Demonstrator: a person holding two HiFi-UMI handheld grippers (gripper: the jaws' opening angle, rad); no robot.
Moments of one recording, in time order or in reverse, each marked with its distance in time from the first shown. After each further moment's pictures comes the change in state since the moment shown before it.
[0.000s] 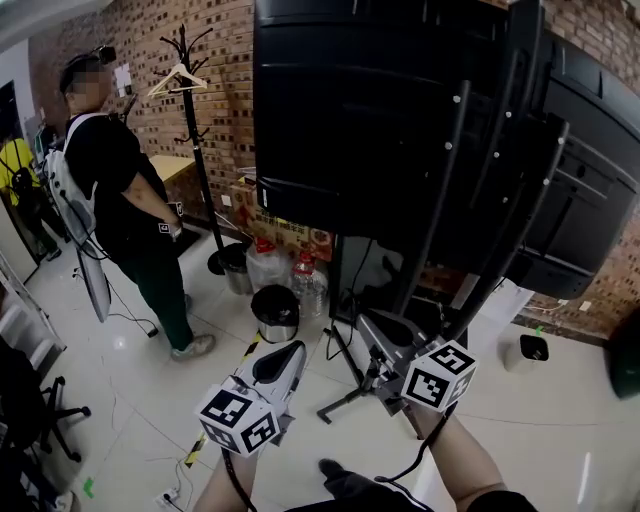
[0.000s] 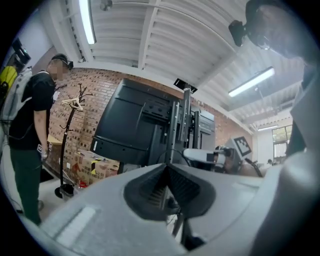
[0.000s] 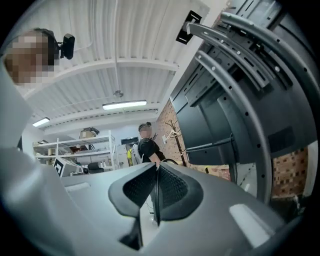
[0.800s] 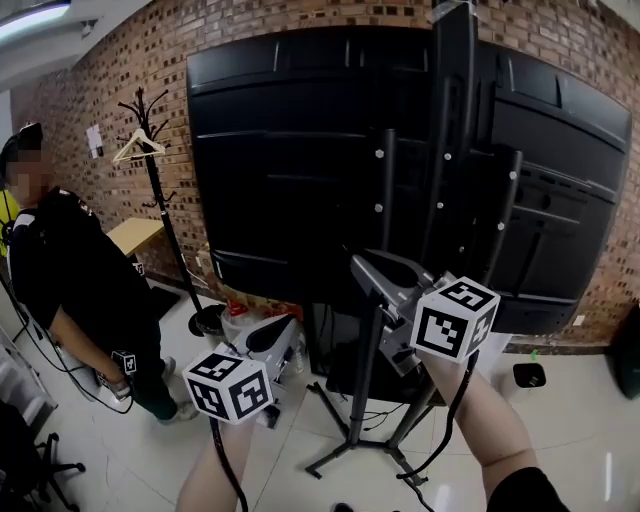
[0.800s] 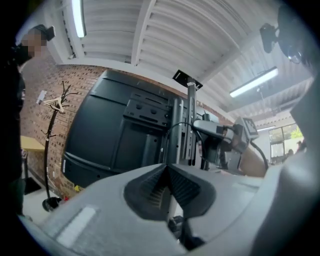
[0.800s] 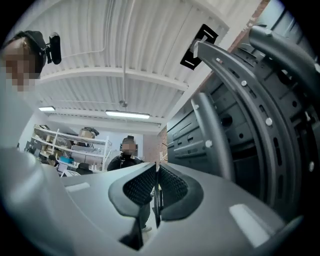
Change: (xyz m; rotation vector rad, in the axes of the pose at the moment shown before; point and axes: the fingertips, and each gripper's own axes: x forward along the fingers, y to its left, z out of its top) left arm 0.174 0.005 0.092 0.030 0.006 -0.057; right arm 0.017 -0.088 0.209 -0.201 -0.142 0.009
